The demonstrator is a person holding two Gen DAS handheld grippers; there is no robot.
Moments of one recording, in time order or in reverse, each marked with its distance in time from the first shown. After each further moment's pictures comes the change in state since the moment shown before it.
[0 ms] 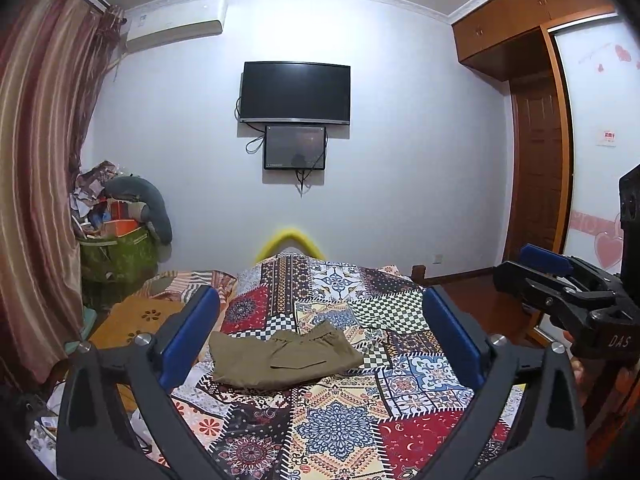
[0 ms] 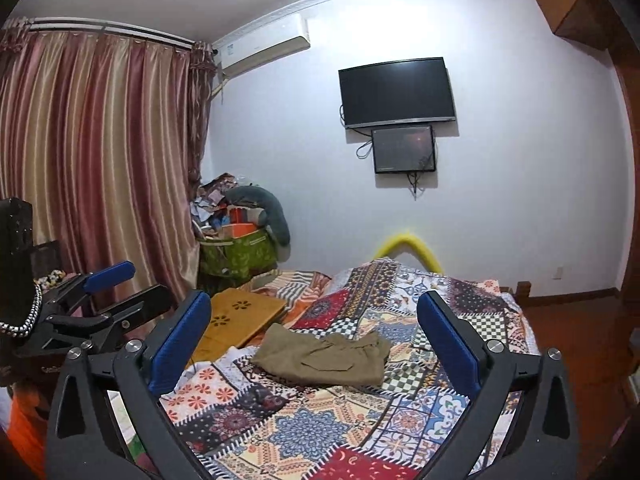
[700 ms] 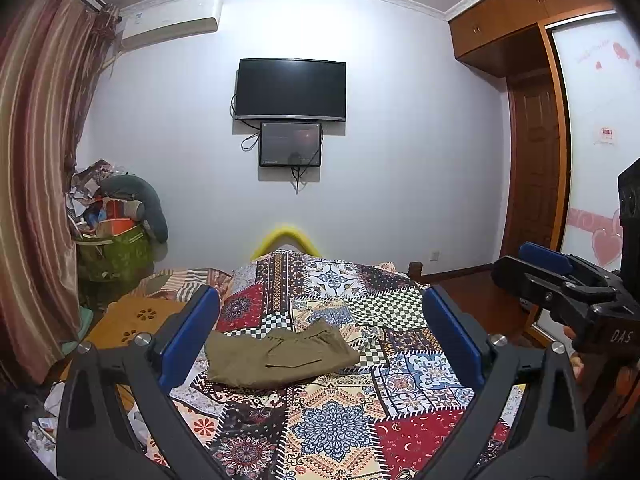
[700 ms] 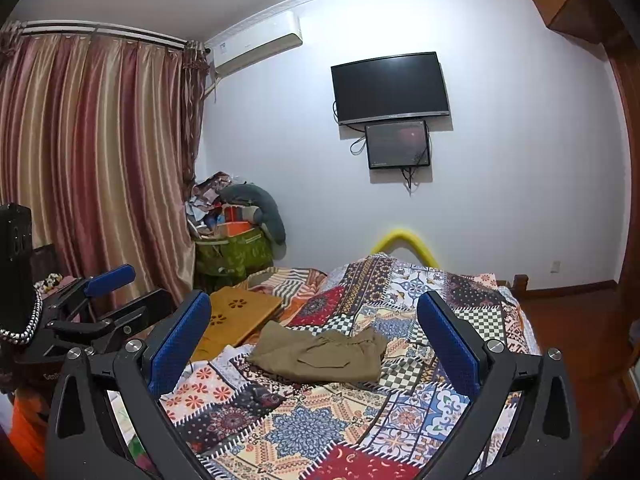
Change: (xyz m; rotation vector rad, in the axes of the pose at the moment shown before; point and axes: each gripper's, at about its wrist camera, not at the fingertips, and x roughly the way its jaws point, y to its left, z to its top) left arm 0.005 0.001 -0.003 0.010 0.012 -0.018; right arm -0.004 -0.008 0.001 0.020 0.006 -0.006
